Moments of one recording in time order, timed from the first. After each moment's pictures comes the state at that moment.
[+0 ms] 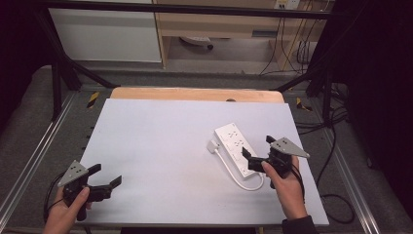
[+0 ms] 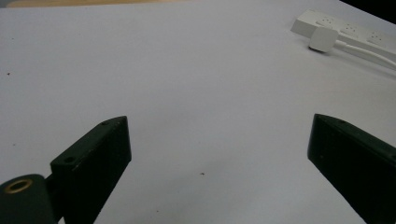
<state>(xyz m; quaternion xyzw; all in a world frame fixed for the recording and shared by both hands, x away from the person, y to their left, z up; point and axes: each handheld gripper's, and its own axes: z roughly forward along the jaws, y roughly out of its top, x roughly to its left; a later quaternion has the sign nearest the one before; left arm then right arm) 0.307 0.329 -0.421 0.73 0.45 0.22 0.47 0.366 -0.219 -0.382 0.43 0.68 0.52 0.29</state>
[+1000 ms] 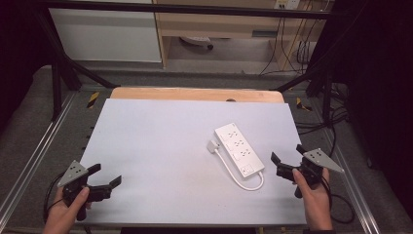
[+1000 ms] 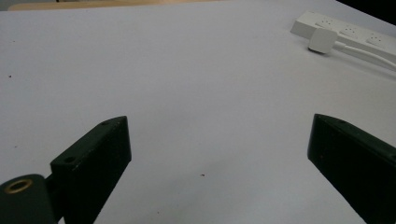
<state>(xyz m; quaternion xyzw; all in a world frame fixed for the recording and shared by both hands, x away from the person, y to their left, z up) 0.306 0.330 -0.420 0.72 0.45 0.22 0.47 0.340 -0.293 -0.394 0.48 0.63 0.51 0.33</state>
